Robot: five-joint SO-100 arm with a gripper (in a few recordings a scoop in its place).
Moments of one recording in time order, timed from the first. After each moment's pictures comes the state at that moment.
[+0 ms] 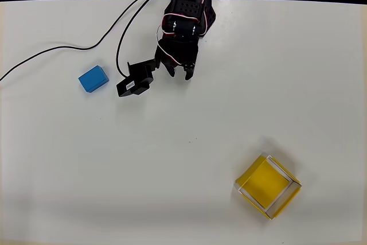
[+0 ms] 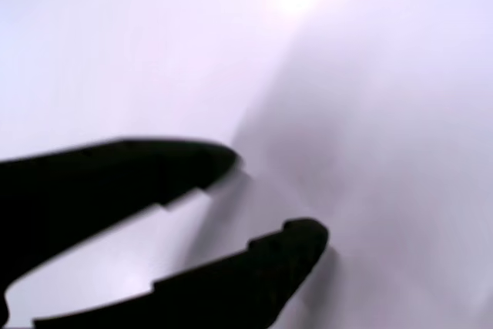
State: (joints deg) arm 8.2 189.9 178.5 73.6 -90.2
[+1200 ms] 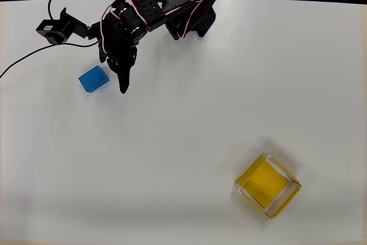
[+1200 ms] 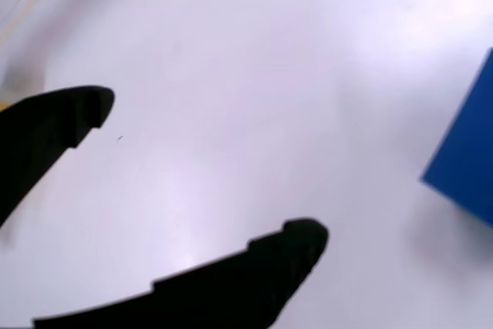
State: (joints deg) arm 52.0 128.5 120.8 66.8 -88.5
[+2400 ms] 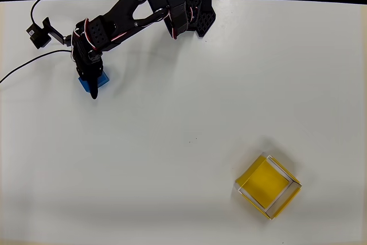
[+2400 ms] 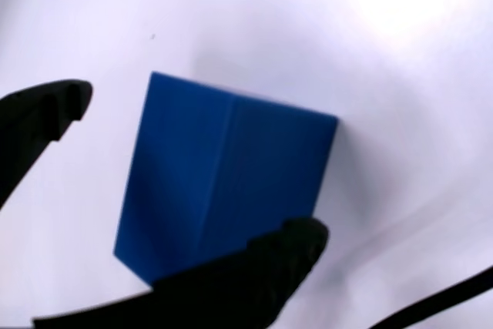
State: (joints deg) arm 59.2 88.9 113.5 43.9 -85.2
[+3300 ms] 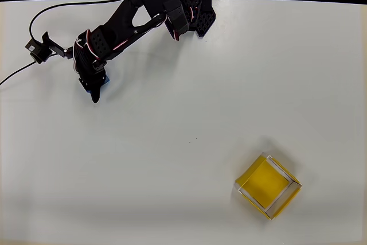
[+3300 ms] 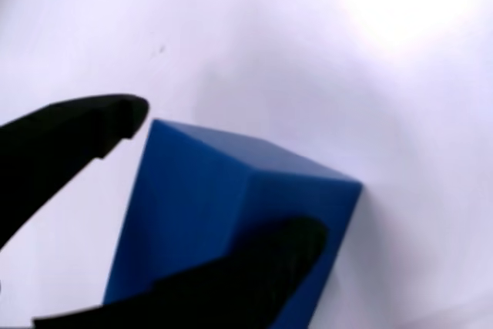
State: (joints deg) arm 54.4 85.8 114.3 37.8 -86.7
